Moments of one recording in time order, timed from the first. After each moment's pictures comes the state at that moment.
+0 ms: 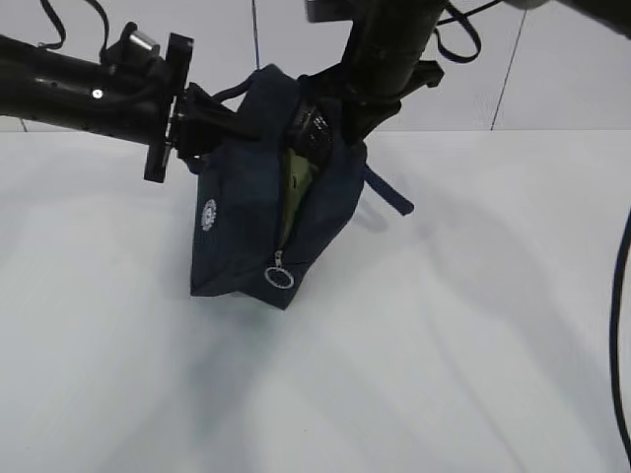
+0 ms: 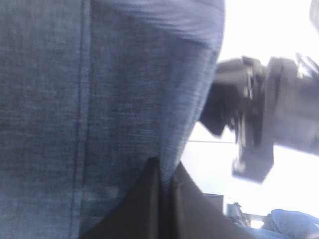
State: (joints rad) left arm -0.15 2.00 -1.38 -1.43 1.12 0.57; right arm 0.41 2.26 -2.28 0.06 1.27 0.01
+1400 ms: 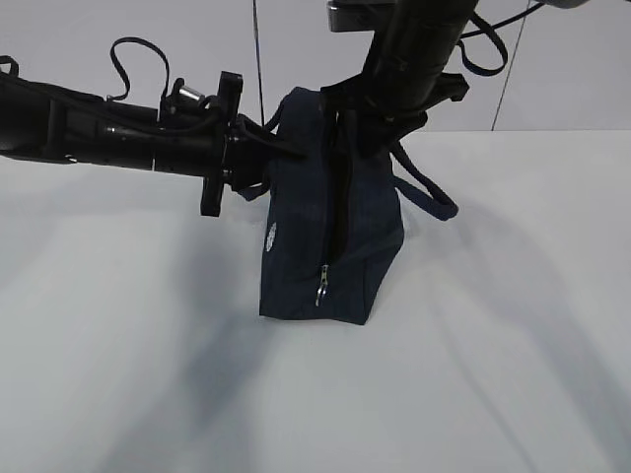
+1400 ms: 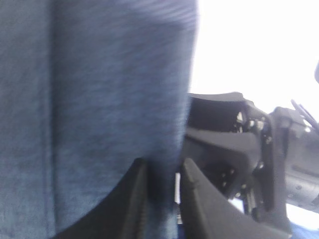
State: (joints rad) left arm -0.24 2.16 -1.40 -1.63 1.08 0.53; right arm 0.41 2.14 -2.05 0.04 1.18 0.09
